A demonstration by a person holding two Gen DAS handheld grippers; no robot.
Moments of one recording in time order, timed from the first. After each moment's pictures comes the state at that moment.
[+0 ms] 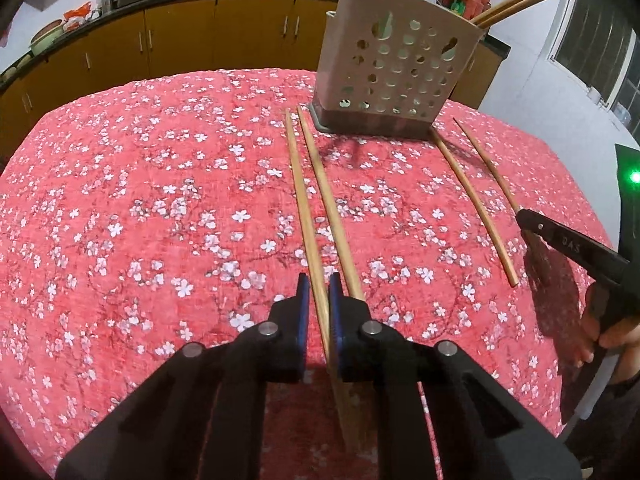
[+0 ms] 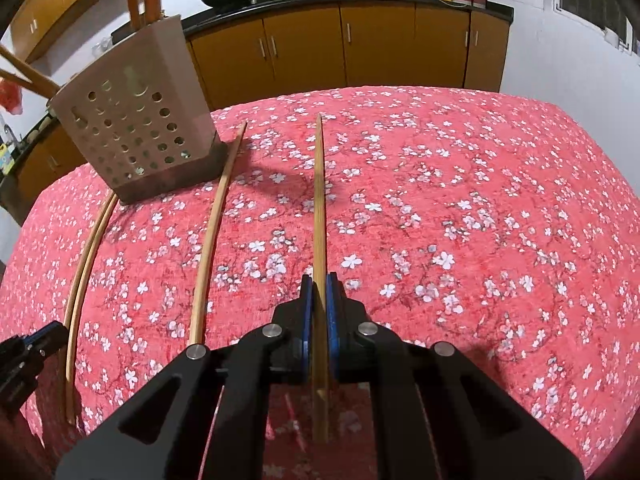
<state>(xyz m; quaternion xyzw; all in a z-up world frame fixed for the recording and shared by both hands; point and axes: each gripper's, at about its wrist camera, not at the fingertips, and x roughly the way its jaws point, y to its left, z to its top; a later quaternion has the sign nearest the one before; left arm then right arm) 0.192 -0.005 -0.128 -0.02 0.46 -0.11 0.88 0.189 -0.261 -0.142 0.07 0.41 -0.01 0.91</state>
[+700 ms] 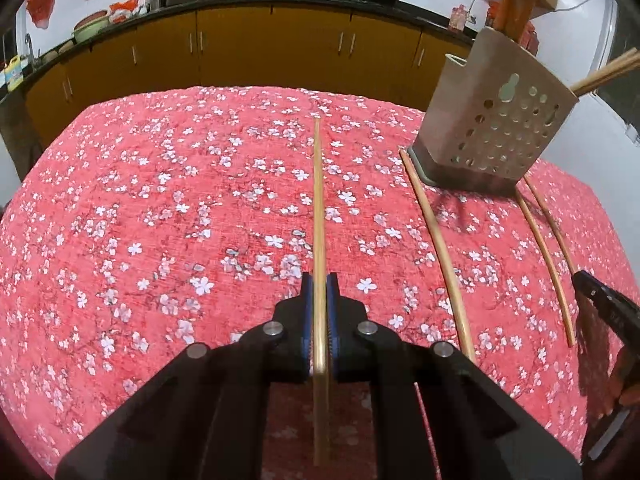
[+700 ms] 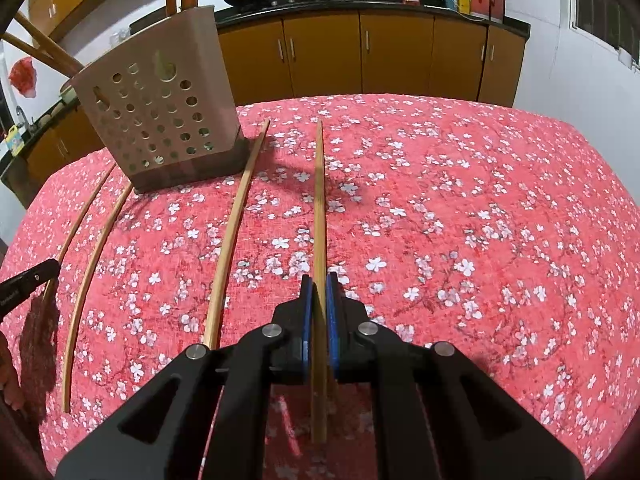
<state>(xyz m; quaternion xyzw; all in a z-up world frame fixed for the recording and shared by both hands) 0.230 0.051 -0.127 -0.04 0.43 -0.03 0.90 0.192 -0.246 -0.143 0.05 0.40 0.01 0.91</state>
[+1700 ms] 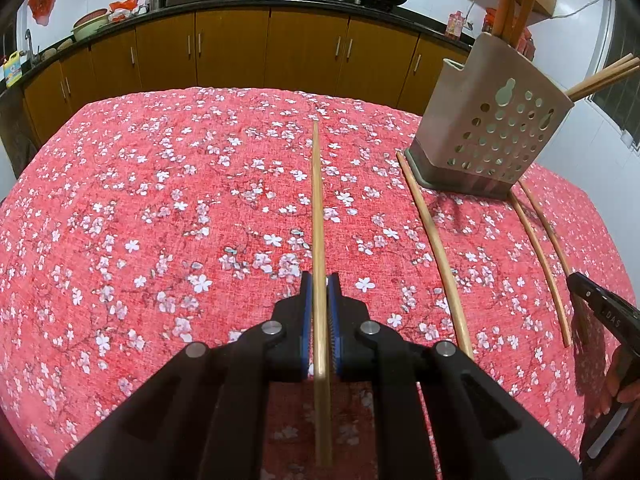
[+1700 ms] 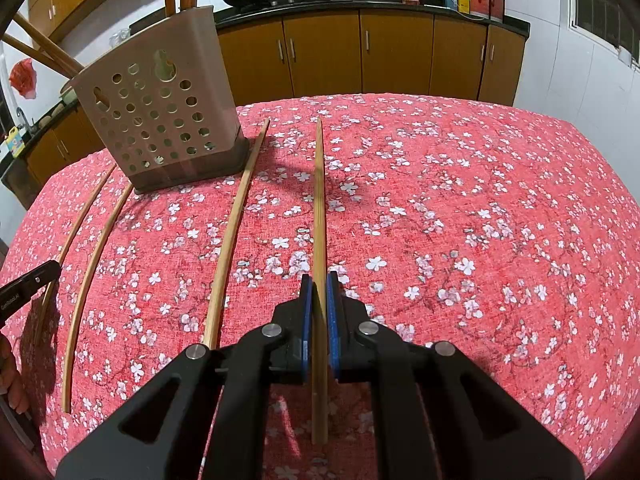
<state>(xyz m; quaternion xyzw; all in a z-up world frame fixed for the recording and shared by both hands) 0.218 0.054 -0.125 -0.05 0.43 -0.04 0.90 0.190 -0.247 -0.144 0.06 0.40 0.01 0.91</state>
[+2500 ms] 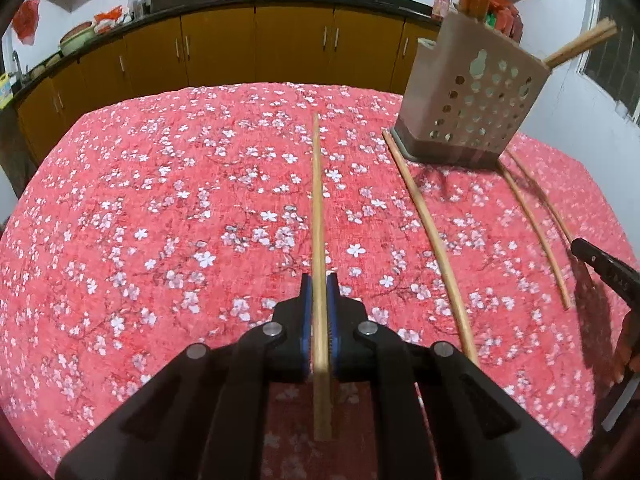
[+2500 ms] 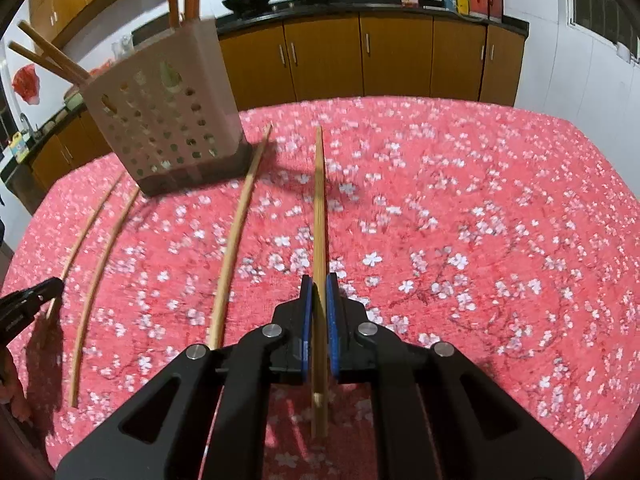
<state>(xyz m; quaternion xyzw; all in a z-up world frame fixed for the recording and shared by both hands) 0.200 0.046 -0.118 -0.02 0.44 -0.05 0.90 0.168 -0.255 -0.126 0.07 0.38 0.02 0.92</state>
